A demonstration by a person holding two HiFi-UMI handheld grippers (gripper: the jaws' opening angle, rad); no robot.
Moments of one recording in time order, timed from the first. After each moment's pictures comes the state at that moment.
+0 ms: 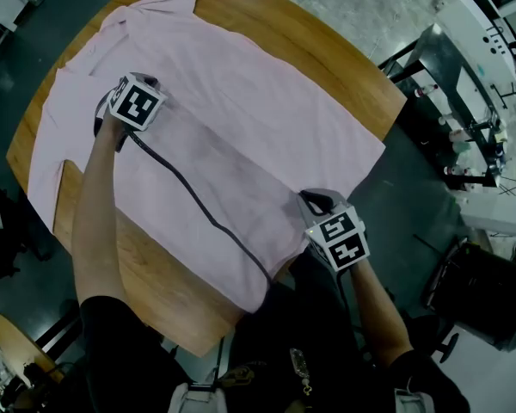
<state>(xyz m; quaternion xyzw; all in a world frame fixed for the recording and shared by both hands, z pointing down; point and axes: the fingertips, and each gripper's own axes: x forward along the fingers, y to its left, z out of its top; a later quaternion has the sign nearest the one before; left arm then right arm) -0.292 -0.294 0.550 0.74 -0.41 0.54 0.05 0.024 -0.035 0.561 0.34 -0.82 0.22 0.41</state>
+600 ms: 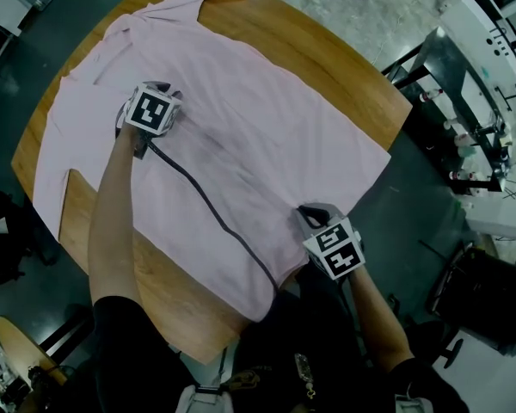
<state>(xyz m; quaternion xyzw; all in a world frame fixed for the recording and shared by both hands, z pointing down) -0.271 -0.307 0.578 0.76 -0.43 0.47 0.12 0.016 -0.023 0.589 0.31 -0.81 0.24 0.42</state>
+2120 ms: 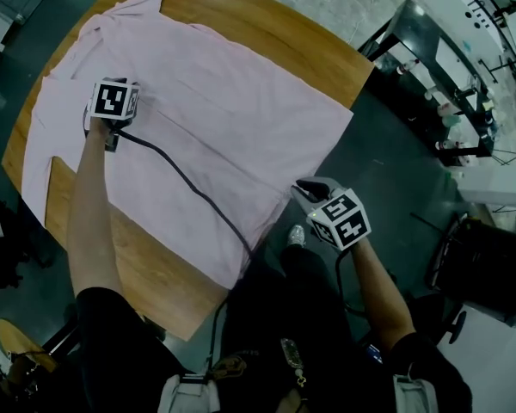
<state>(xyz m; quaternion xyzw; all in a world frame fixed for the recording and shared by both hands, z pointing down) -0.276 -0.262 0.546 0.72 -0.50 0.46 0.15 0.093 0.020 0.568 0.33 -0.83 0.26 0.36</state>
